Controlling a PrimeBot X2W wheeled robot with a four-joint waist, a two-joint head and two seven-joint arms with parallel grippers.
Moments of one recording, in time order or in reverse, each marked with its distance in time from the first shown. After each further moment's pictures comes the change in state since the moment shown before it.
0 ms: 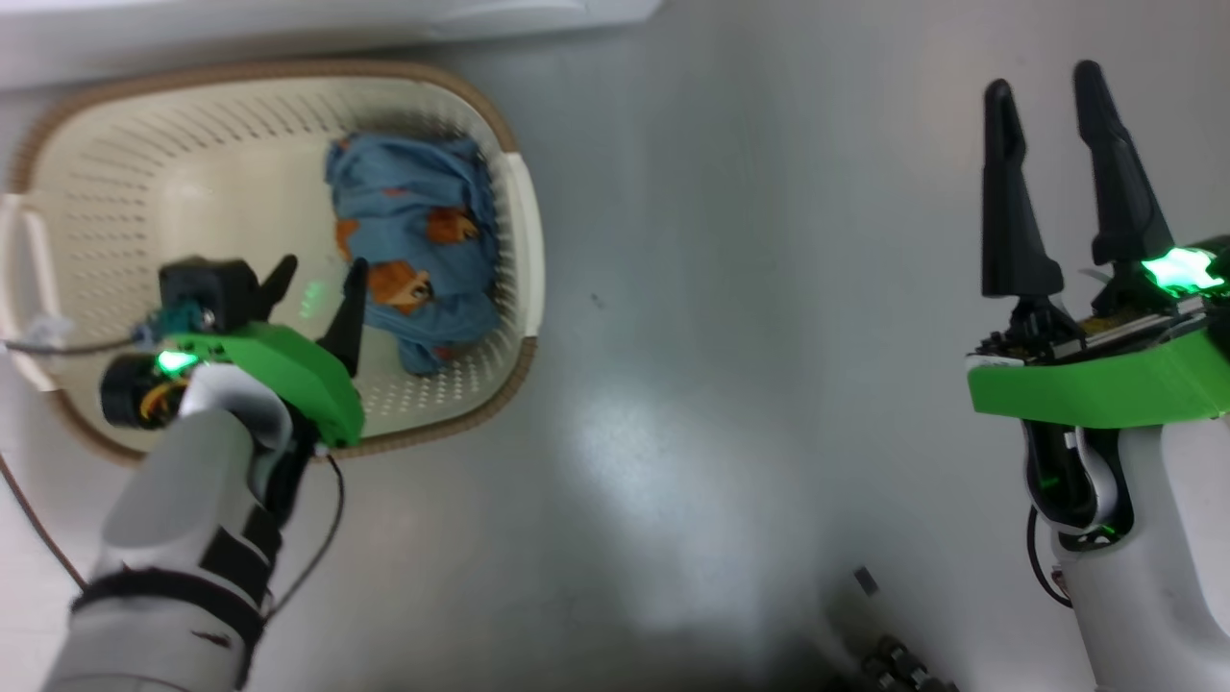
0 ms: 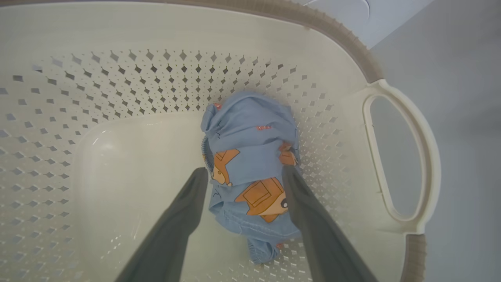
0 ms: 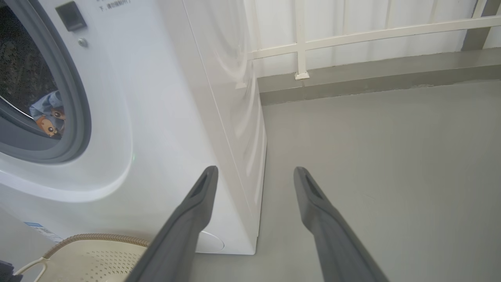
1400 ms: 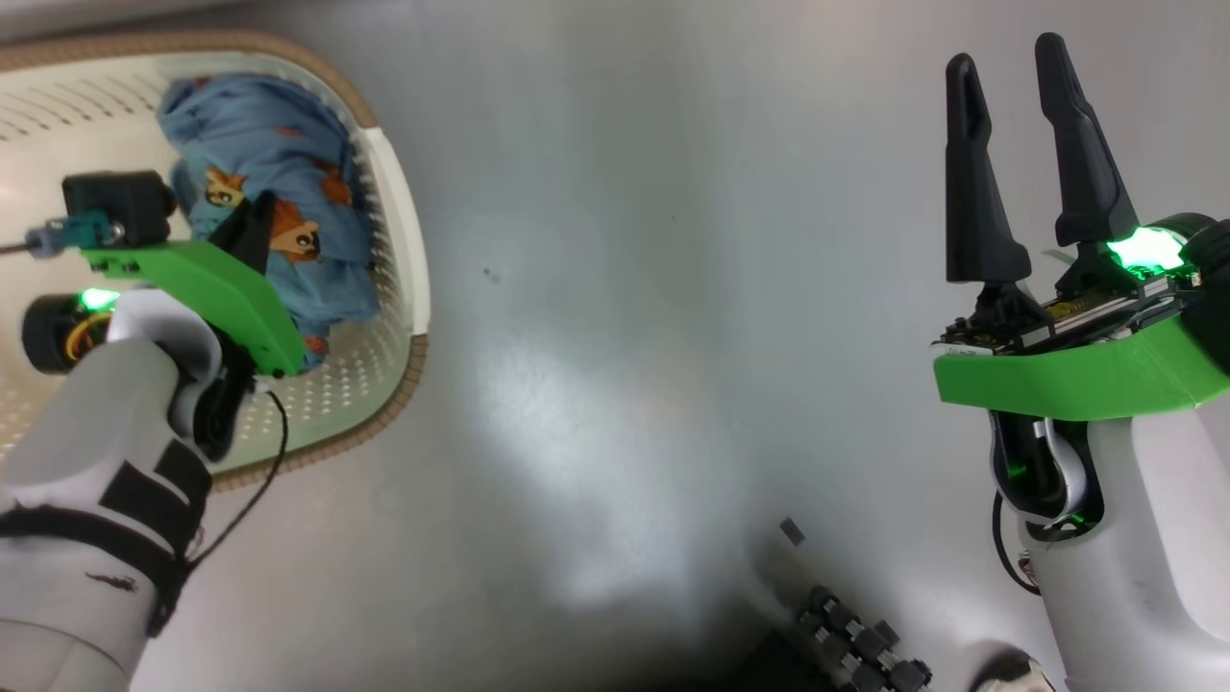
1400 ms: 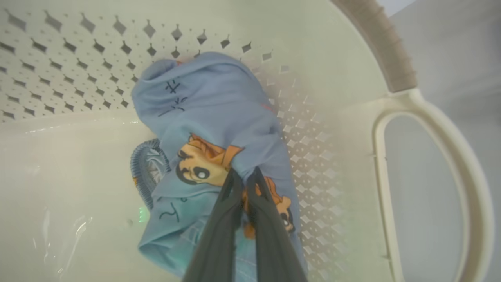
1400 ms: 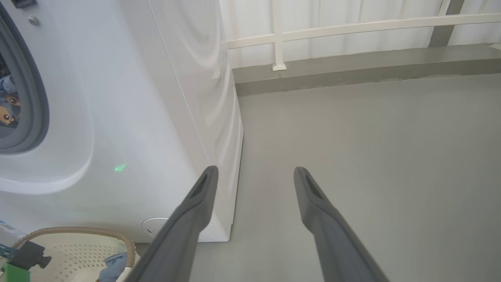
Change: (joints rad) left arm -0.159 0.168 -0.430 -0.033 -0.500 0.000 0.094; right arm -0.039 0.052 0.032 -0.011 0.000 0.000 0.000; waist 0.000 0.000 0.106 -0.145
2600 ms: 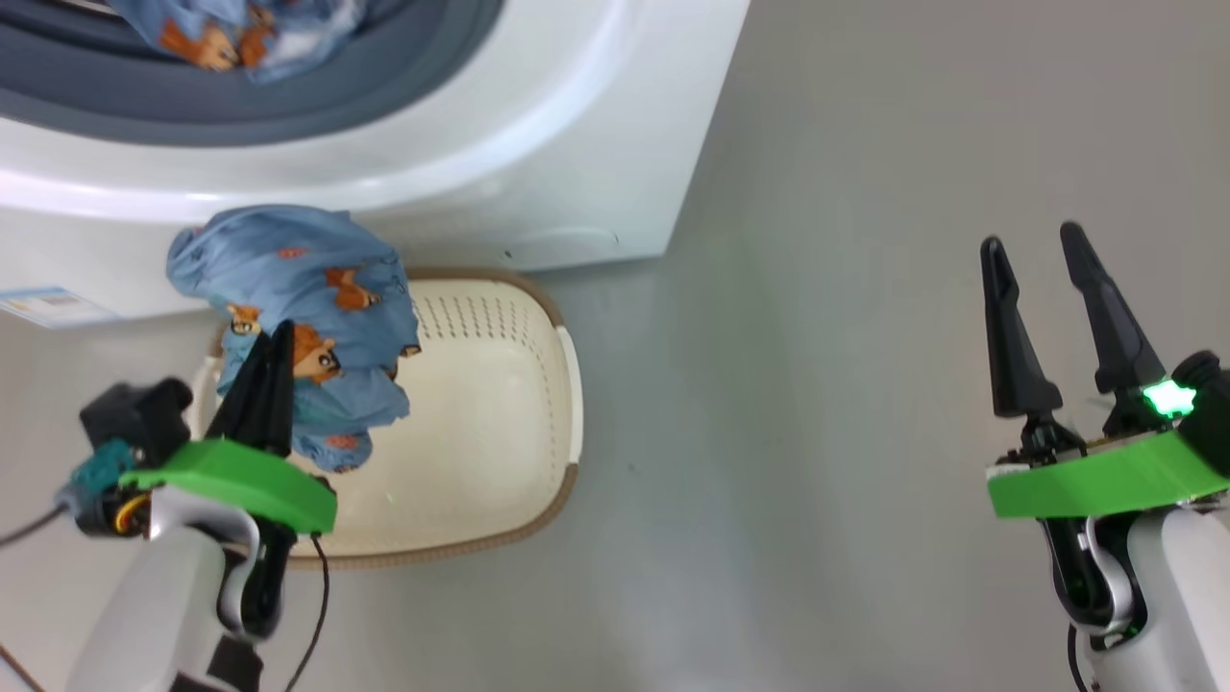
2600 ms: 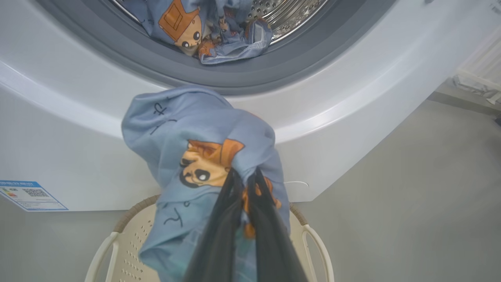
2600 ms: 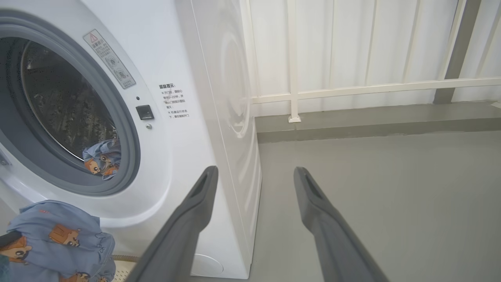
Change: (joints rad) left arm 0.477 -0.069 0.470 -0.395 0.337 0.000 -0.156; right arm 0.212 -0.113 -0.041 0.078 0.000 0.000 0.000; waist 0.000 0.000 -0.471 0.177
